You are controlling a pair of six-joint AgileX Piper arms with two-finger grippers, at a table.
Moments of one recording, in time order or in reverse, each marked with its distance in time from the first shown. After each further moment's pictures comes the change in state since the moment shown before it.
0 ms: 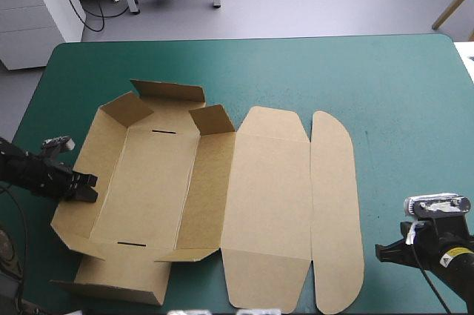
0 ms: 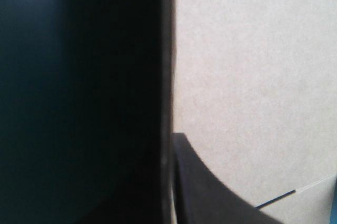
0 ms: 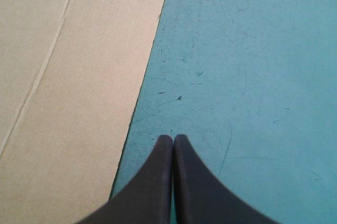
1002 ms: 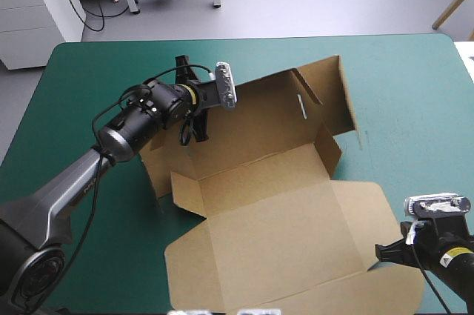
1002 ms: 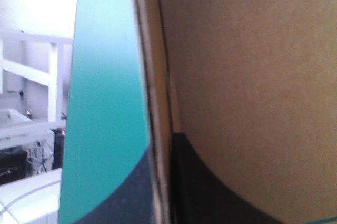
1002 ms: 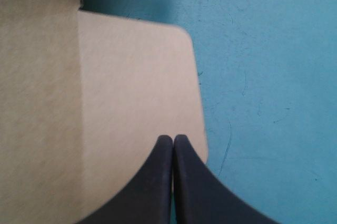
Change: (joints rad) left arm -1.072 0.071 -0.478 0.796 -0.508 -0.043; right arm 0.000 0.000 0.000 0.000 0.000 0.000
